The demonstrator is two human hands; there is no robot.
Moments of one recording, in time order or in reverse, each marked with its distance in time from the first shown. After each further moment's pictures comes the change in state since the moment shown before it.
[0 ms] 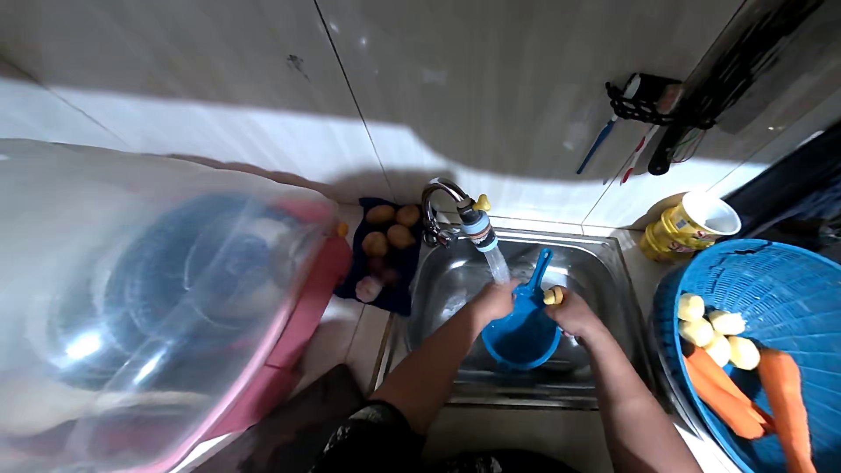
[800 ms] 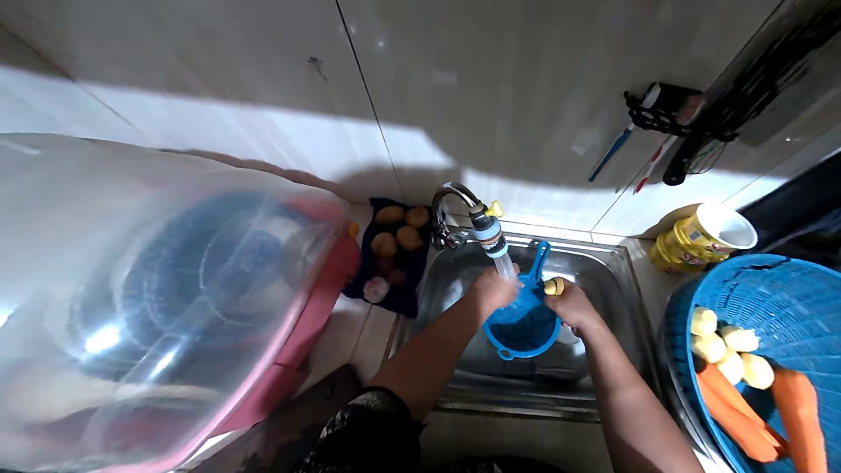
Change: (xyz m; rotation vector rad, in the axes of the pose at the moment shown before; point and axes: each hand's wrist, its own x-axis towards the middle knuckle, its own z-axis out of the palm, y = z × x) left_hand 0.020 0.004 -0.047 0.149 0.132 -0.086; right_hand 0.025 -0.035 -0.003 0.080 0.079 -0.086
